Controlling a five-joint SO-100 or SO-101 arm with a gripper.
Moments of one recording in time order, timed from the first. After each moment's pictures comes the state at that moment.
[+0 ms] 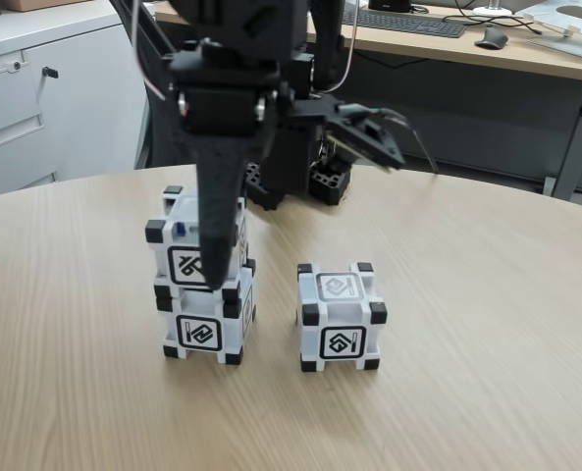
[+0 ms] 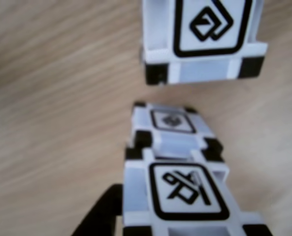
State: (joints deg) arm 23.9 109.3 115.1 85.2 -8.3
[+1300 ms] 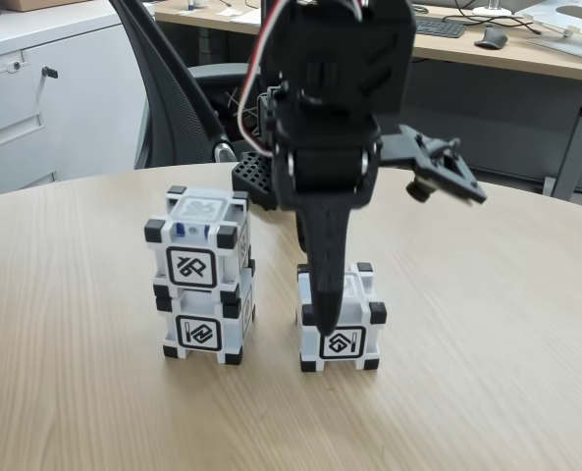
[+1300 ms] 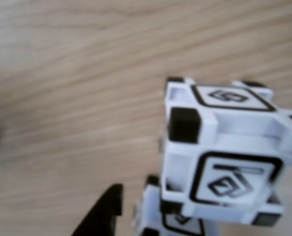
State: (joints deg) arm 8.1 99.4 115.1 85.0 2.0
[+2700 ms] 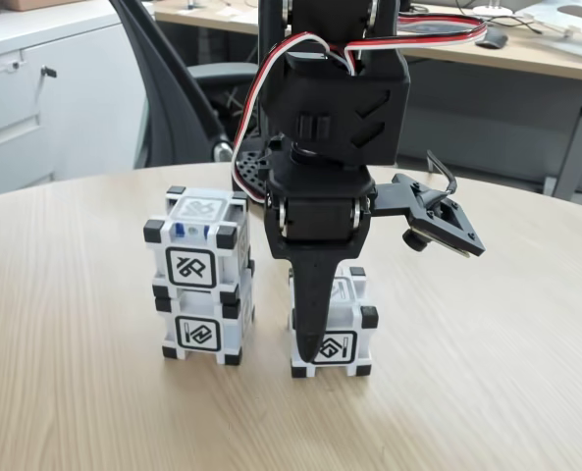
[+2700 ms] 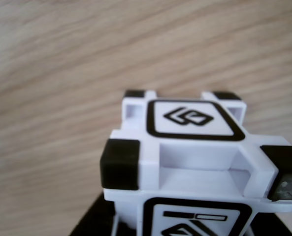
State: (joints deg) arm 8.8 93.2 115.0 74.4 3.7
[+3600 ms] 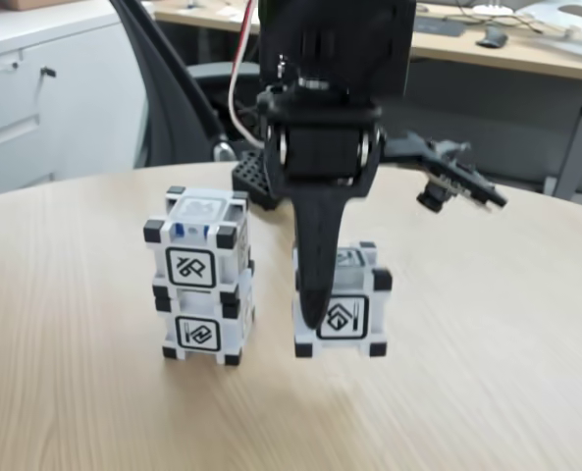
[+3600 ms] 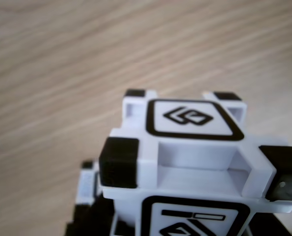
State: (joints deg) arm 9.0 106.5 115.1 74.4 4.6
